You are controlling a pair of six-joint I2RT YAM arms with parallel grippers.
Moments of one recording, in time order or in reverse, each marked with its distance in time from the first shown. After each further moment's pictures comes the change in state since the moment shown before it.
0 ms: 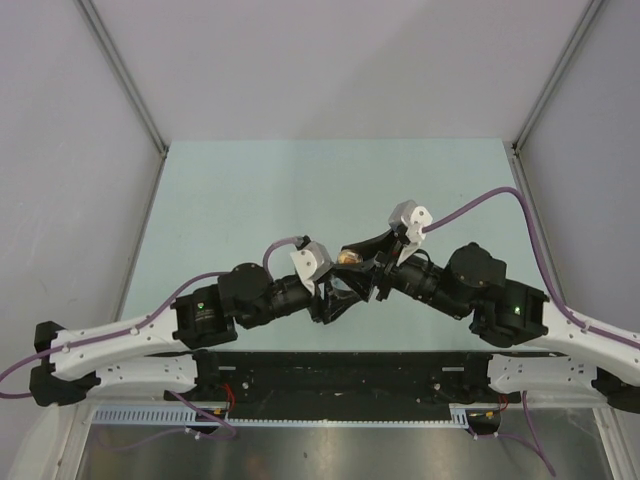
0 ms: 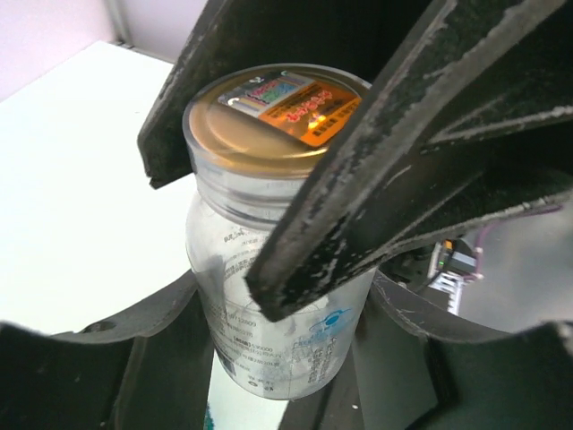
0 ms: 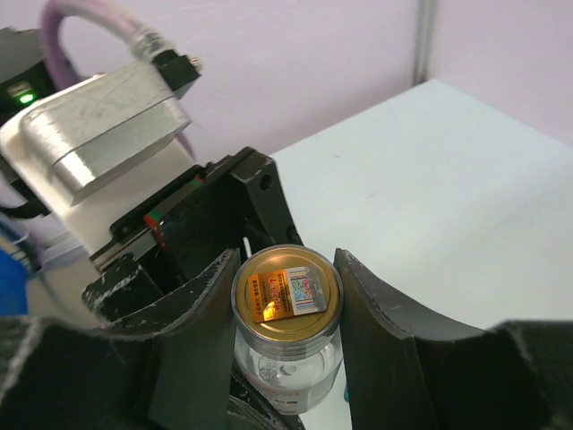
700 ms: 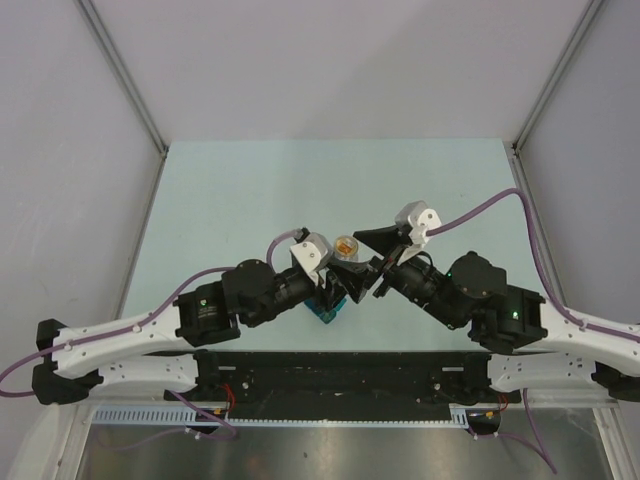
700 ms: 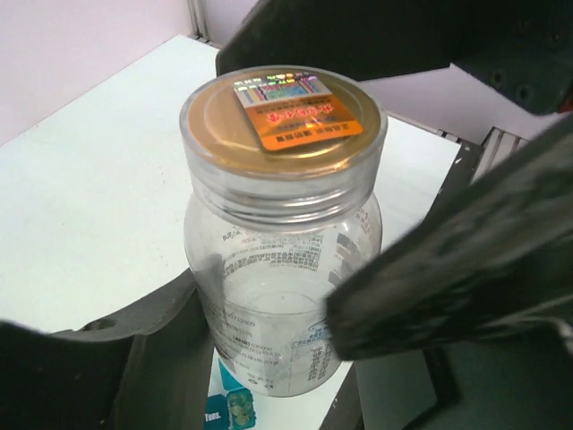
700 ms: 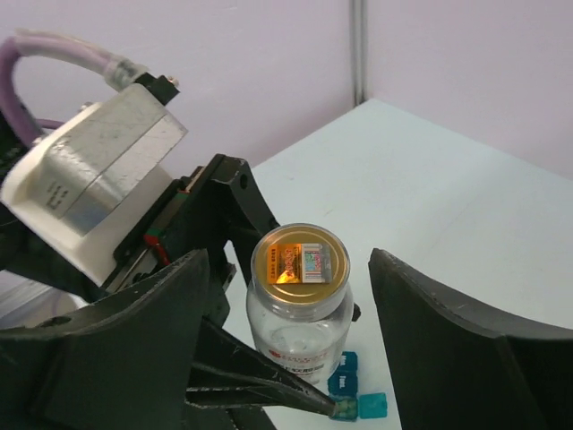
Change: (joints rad) left arm 0.001 0.052 0.045 -0.029 -0.194 0.053; right arm 0.106 0.034 0.009 0.048 0.330 -0.020
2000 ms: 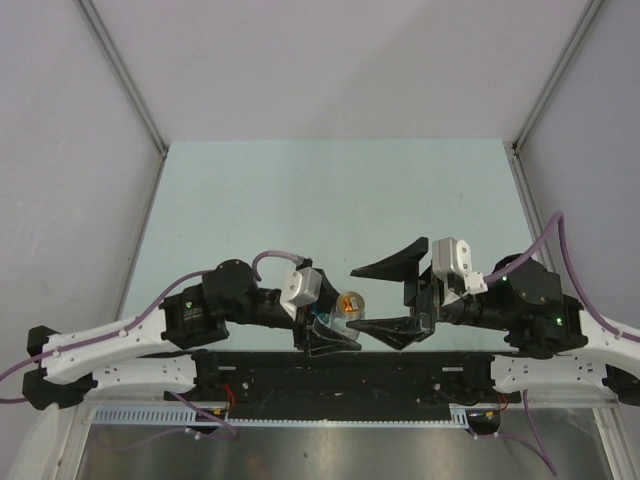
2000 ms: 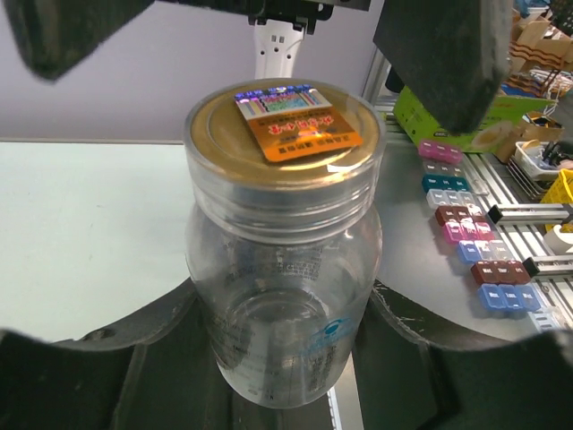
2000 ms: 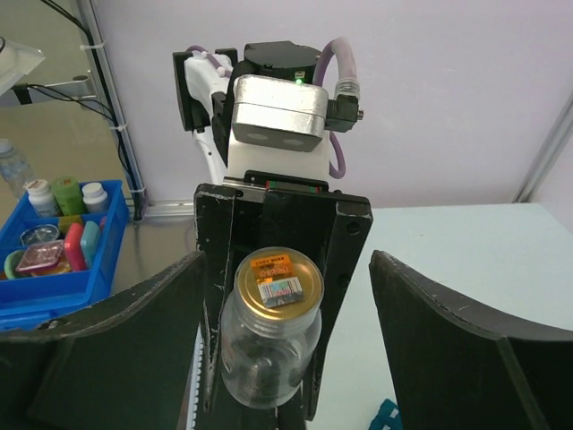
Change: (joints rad) left arm 0.008 -0.078 -0.013 0.019 0.707 -0.072; right arm 0.017 -0.153 0.008 -0.040 -0.560 -0.166
